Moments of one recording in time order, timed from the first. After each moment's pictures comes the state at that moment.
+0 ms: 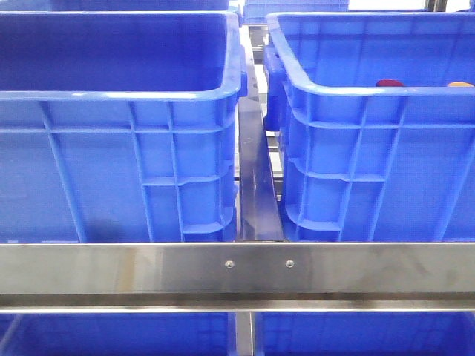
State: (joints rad) left arm -0.53 1.40 -1.39 -0.16 0.89 0.08; right arm -0.14 0.58 -0.44 1.77 0.17 -1.79
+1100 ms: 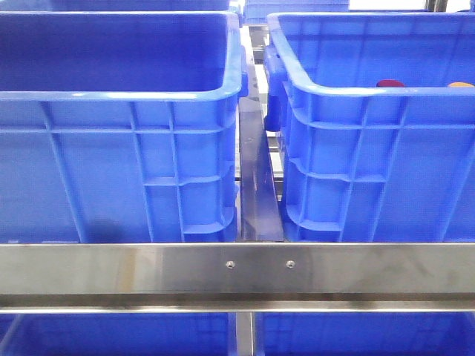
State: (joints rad) left arm -0.41 0.55 -0.64 -0.06 0.41 0.04; right arm -0.14 0.36 -0.33 1.78 0.17 -1.79
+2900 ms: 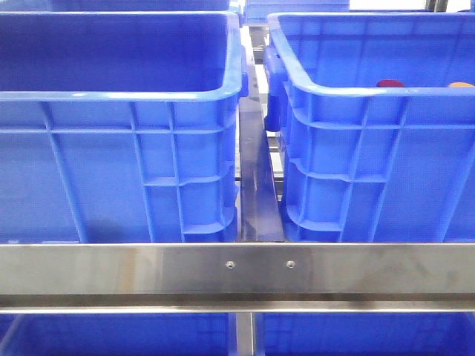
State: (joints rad) left arm 0.03 0.00 0.00 -0.02 0.08 0.03; right arm -0.14 0.36 -0.33 1.79 0.18 -1.79
